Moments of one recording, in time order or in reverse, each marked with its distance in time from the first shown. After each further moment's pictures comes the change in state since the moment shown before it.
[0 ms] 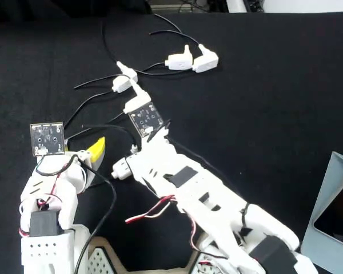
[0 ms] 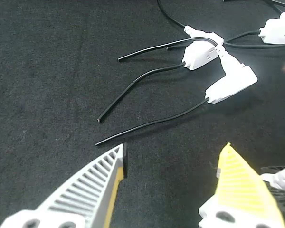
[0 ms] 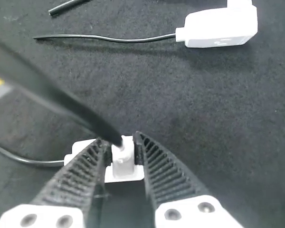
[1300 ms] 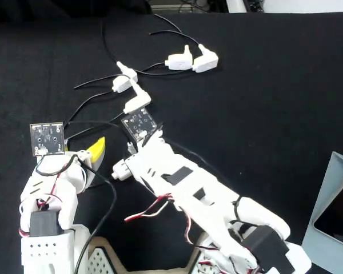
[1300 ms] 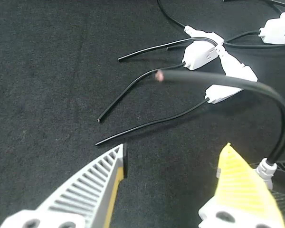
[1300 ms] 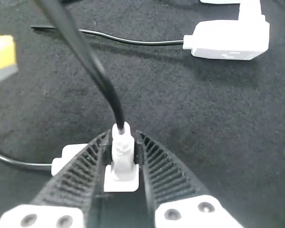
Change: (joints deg) left arm 0.0 0.0 0.0 0.0 0.0; right arm 0.3 6.5 0.5 -6.4 8.2
